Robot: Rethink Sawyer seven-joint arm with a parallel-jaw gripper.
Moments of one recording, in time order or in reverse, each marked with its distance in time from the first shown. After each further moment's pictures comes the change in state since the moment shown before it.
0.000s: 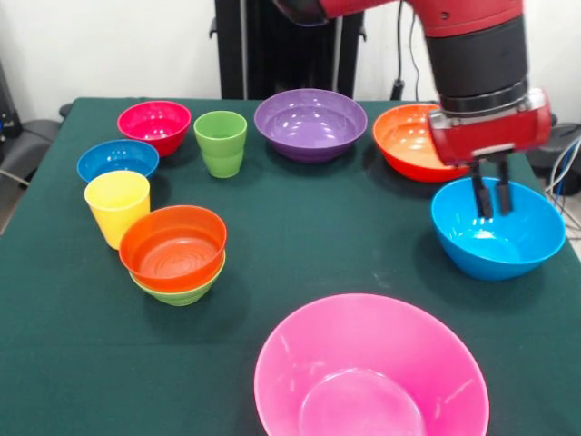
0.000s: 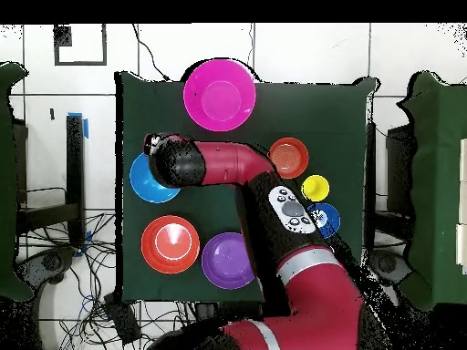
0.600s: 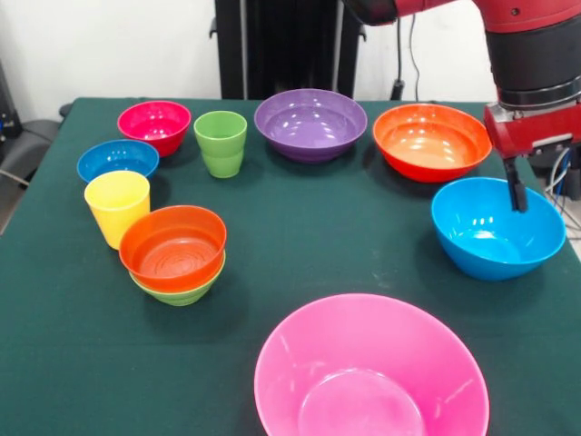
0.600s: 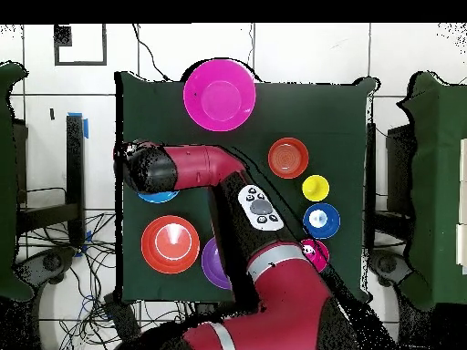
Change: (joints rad) arm 0.080 0.000 -0.010 0.000 0.001 0.000 0.000
